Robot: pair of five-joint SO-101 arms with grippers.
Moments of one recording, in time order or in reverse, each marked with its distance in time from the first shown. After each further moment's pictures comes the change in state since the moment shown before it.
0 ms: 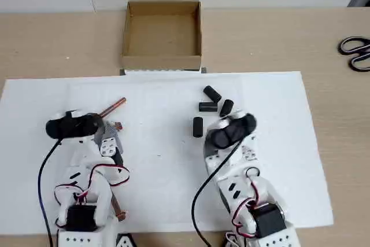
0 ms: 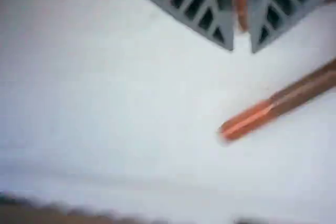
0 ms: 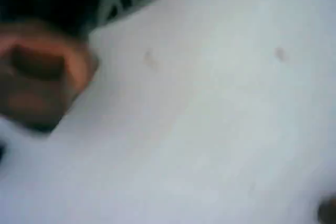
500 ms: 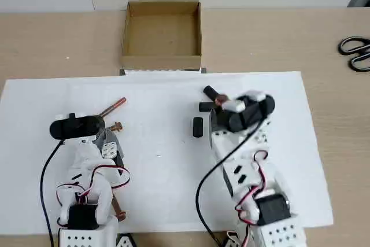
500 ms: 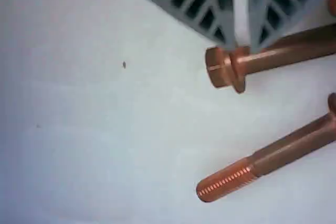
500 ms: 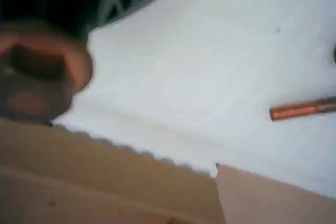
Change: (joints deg) left arm 0.4 0.0 1.0 2.5 0.0; right arm 2.9 21.9 -14.7 -16.2 0.0
